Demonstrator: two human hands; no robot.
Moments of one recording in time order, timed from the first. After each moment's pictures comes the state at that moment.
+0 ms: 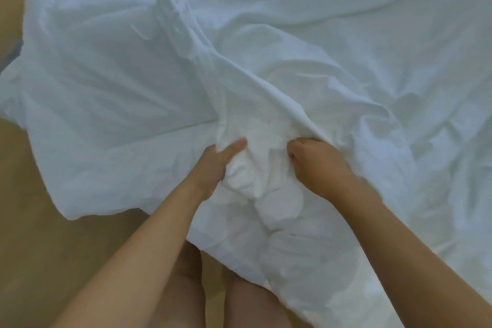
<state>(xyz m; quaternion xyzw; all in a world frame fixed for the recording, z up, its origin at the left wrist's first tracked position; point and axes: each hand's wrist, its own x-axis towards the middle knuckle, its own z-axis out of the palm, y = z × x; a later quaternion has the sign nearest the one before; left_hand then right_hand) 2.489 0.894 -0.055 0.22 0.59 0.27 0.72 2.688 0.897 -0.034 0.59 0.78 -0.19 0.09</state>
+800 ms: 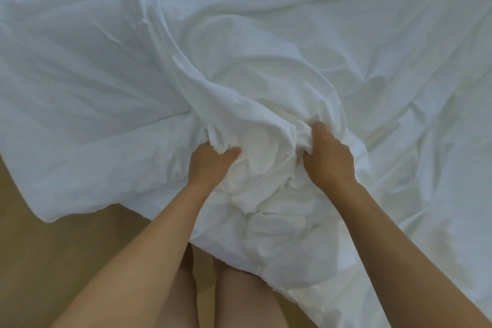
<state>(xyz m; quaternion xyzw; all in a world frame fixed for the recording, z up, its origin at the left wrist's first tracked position) 2.525 0.876 -0.100 0.41 0.76 0.14 0.48 2.734 0.863 -0.048 0.77 0.61 -0.21 0.00</state>
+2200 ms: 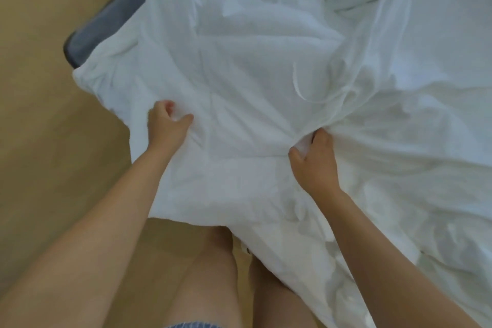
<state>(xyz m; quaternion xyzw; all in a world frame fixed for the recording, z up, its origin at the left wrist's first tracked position) 2.164 0.980 -0.140 0.30 0.86 0.22 0.35 2.436 0.975 -0.087 0.73 0.58 -0.35 -0.08</state>
